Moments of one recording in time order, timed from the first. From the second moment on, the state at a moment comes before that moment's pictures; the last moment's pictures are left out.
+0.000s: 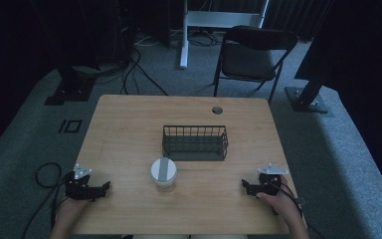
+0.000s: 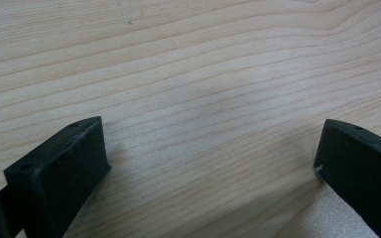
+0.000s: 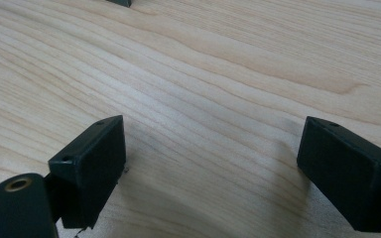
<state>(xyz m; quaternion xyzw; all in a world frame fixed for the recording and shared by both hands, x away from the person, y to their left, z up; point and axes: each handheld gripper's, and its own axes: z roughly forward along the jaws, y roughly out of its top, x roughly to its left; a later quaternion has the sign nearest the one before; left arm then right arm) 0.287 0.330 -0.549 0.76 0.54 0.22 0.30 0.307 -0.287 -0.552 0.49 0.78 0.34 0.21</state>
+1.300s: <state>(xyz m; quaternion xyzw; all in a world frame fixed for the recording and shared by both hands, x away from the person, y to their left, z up) 0.287 0.330 -0.549 0.76 0.54 0.22 0.30 0.305 -0.281 -0.547 0.47 0.78 0.36 0.22</state>
